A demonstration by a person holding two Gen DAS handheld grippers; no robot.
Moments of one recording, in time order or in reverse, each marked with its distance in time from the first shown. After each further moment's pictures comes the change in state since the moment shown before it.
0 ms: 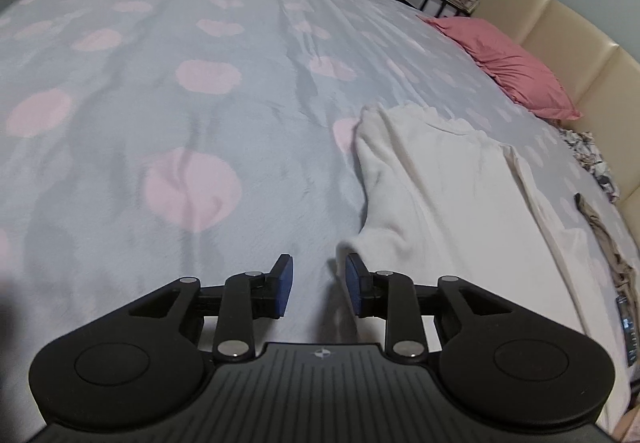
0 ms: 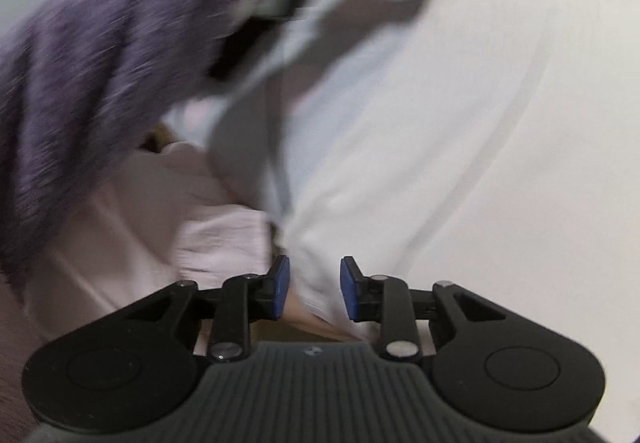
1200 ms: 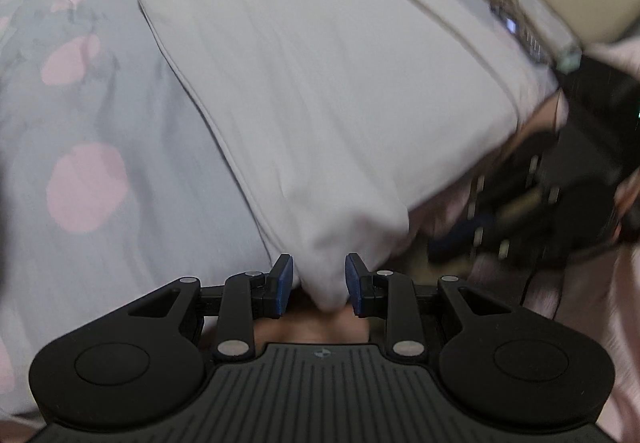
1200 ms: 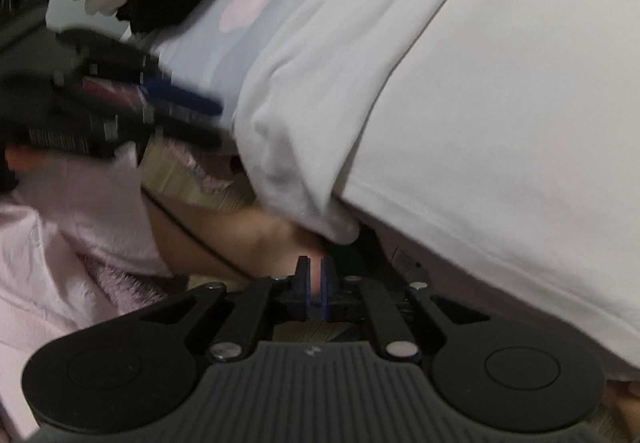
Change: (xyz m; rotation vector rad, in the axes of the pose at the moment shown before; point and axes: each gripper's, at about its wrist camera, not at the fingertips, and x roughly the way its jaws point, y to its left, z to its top) left arm -0.142 -0.127 -0.219 0.402 0.442 -0.088; right arm 0.042 -0.010 -0.057 0.052 0.003 -0.059
